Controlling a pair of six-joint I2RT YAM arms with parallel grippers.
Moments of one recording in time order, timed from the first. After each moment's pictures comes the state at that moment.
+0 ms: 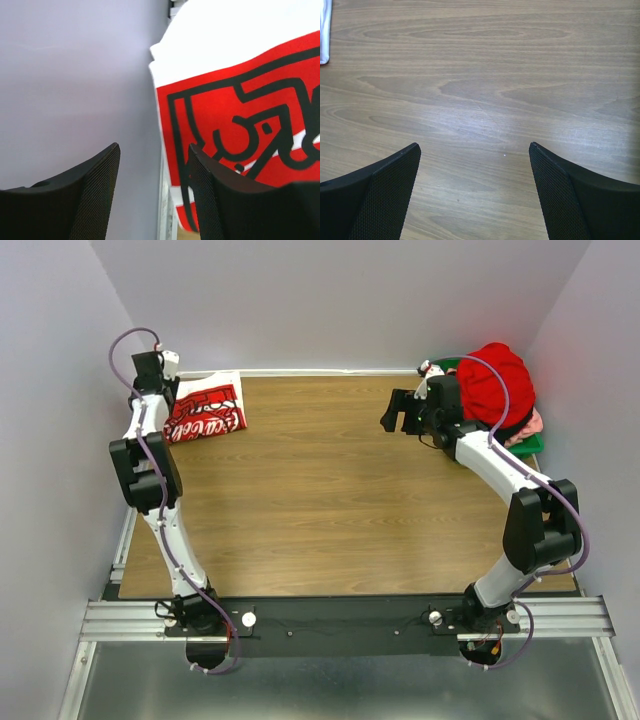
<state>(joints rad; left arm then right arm) 0.27 2.27 1.91 -0.27 -0.17 0.51 0.28 1.65 1.24 -0.14 -0.09 0.28</state>
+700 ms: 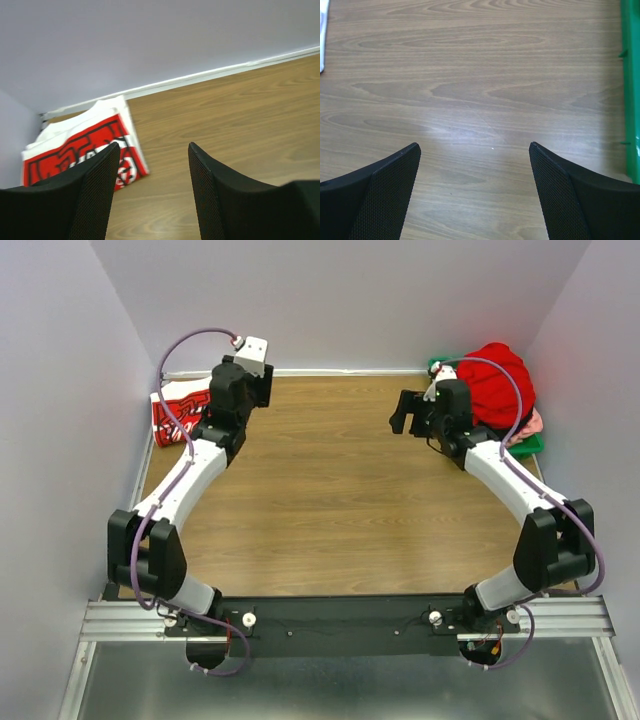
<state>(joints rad) -0.25 1.52 1.26 0.09 -0.18 0.15 0.28 1.53 1.18 -0.14 -0.02 0.26</state>
